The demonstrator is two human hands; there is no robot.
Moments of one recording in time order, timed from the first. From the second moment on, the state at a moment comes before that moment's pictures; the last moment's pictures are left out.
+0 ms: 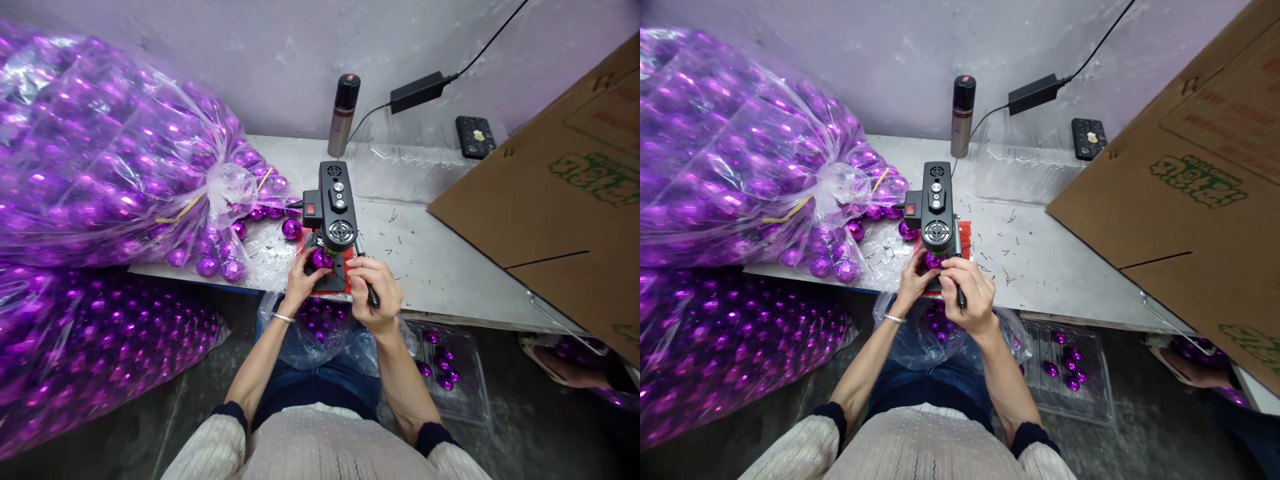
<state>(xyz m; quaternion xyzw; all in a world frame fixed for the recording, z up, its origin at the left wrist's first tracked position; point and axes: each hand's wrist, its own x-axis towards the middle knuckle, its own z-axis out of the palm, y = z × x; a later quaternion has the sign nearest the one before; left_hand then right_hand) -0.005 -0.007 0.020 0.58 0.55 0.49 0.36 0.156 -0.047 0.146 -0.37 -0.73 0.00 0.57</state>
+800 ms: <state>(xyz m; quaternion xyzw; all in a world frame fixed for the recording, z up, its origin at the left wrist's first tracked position) -0.020 0.007 0.012 0.73 0.42 0.42 0.33 0.154 -0.049 0.149 -0.39 -0.71 0.01 0.58</state>
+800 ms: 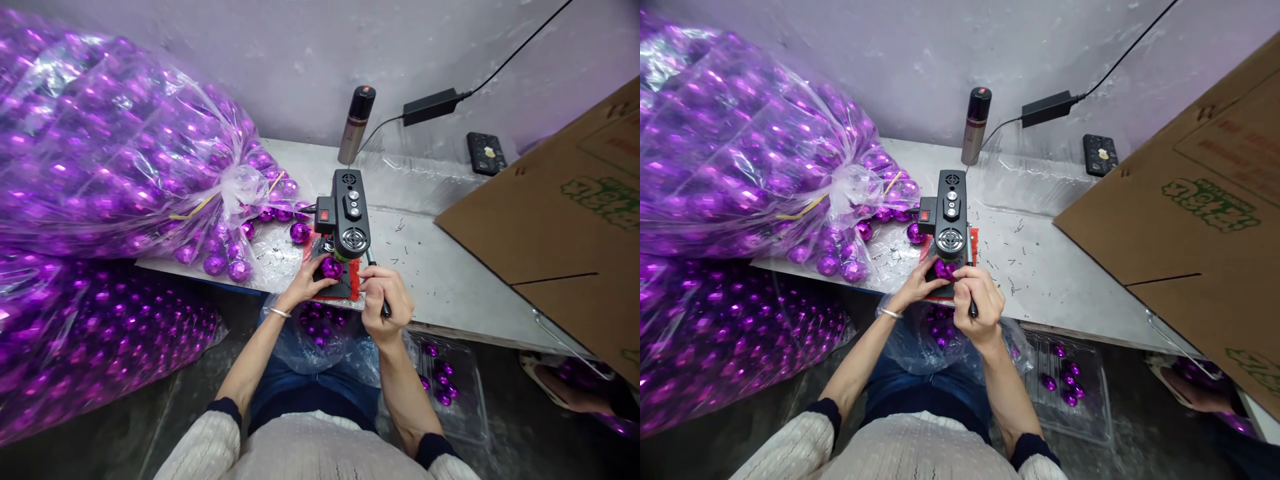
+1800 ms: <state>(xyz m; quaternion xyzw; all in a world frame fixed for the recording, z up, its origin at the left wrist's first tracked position) -0.015 0.009 0.010 0.74 0.42 0.43 0.30 0.146 -0.045 0.103 -0.37 -0.69 0.00 0.62</state>
